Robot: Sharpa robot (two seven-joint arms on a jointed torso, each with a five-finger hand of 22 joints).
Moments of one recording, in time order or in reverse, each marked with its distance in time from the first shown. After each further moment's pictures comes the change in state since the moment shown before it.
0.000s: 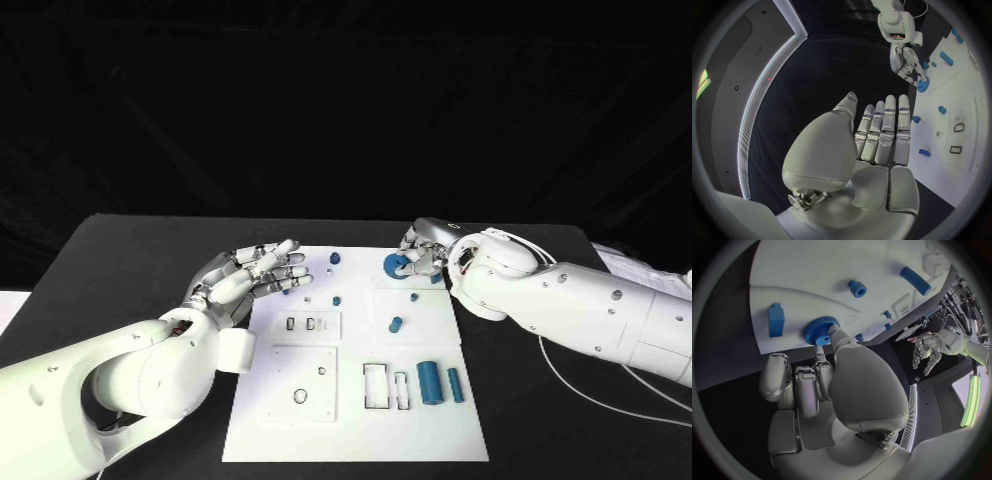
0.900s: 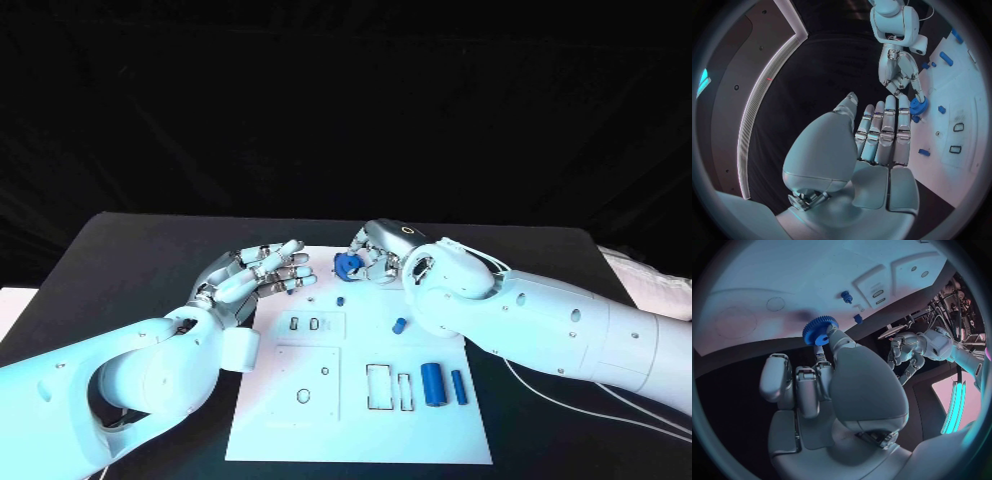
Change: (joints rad) left arm 0.000 0.004 0.000 -0.005 0.000 0.006 -0.004; left_hand 0.005 0.005 0.000 0.000 0.000 0.000 0.000 0.000 0.000 0.000 0.000 -0.005 0.000 0.000 0.000 -0.004 0.001 0.000 0.000 0.000 0.000 -0.001; right arm -0.006 0.135 -0.011 0.083 -0.123 -0.083 -0.039; right_hand 0.000 0.012 0.031 -0.001 -0.007 0.001 -0.001 0.000 0.000 0.000 -0.003 -0.007 0.000 0.001 -0.002 0.000 0.000 0.001 0.003 -0.004 0.004 0.005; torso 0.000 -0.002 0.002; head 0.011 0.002
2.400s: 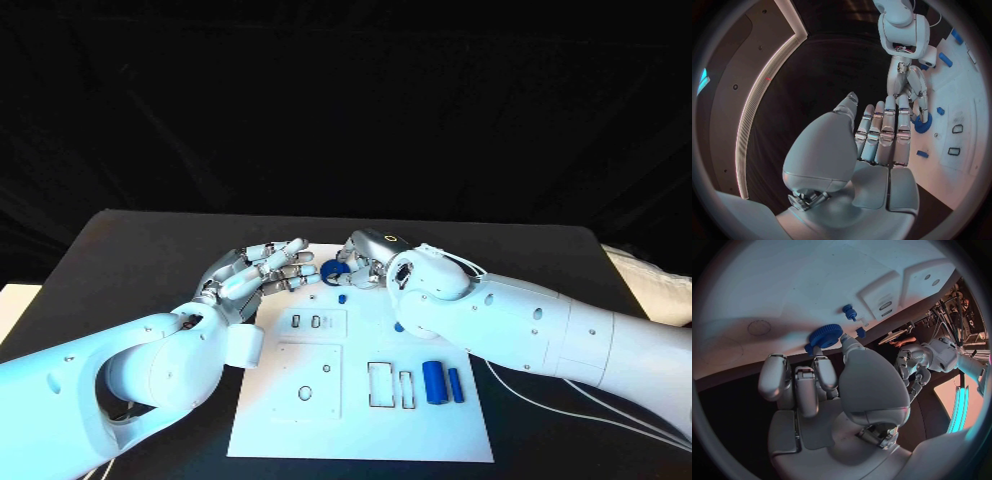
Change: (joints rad) left arm 0.000 0.007 0.000 -0.011 0.000 0.011 -0.012; left_hand 0.000 0.000 0.001 -0.007 0.000 0.000 0.000 0.000 0.000 0.000 0.000 0.000 0.000 0.000 0.000 0.000 0.002 0.000 0.000 0.000 0.000 -0.001; right arm 0.005 0.105 -0.037 -0.131 0.010 0.026 0.022; right_hand -0.230 -0.024 -0.123 0.123 0.120 -0.093 0.025 -0.057 -0.014 -0.039 0.039 -0.124 -0.014 0.000 0.029 0.000 0.000 0.002 -0.006 0.027 0.000 -0.007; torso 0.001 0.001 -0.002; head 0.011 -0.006
